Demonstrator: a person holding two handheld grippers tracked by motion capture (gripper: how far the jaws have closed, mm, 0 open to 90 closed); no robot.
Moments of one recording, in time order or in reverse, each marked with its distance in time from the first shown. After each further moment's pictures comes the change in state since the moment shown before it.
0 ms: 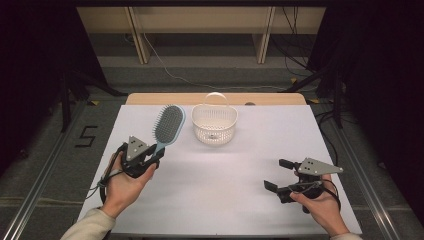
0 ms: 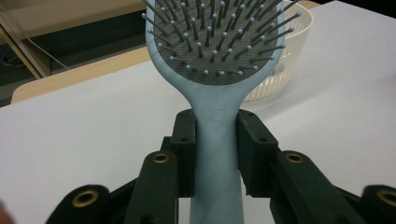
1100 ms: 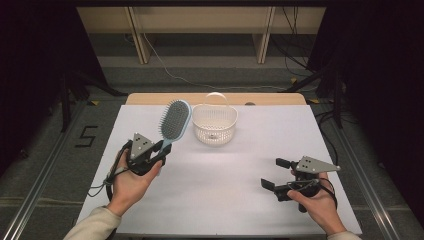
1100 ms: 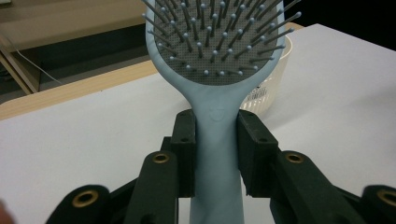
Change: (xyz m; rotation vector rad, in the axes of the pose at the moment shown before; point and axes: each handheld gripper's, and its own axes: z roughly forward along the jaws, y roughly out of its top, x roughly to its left) left arm -0.010 0.010 0.005 -0.062 -0.034 -0.017; right arm 0.001 0.003 0.007 -0.020 0.019 0.034
